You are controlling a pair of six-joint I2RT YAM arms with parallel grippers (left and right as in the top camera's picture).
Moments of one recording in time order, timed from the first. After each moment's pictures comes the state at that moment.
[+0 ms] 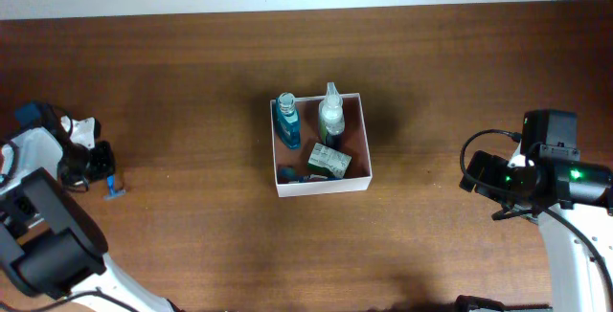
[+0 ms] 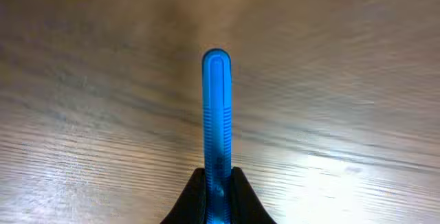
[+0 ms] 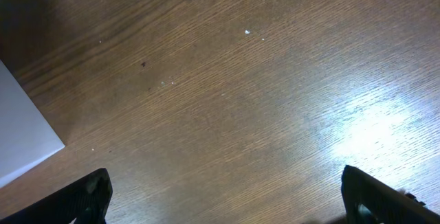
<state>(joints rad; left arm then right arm) 0.55 2.00 1.39 -0.82 0.14 0.29 -0.22 1.16 1.08 -1.19 0.04 0.31</state>
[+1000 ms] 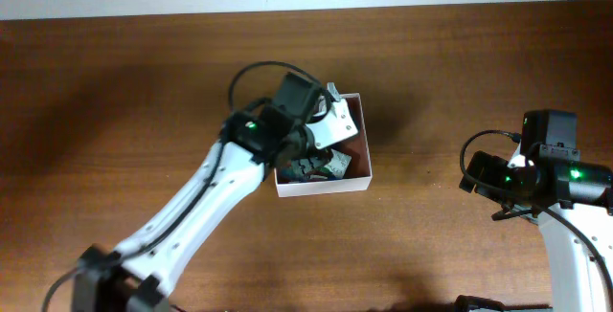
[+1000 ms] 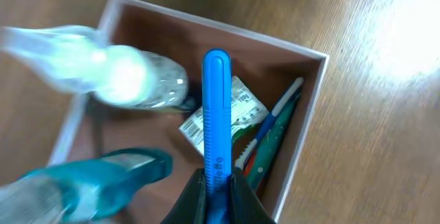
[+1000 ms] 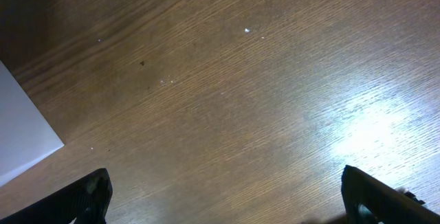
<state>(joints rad) -0.61 1.65 1.39 -0.78 0.18 0.57 -0.22 1.16 1.08 -1.20 0.04 0.31</state>
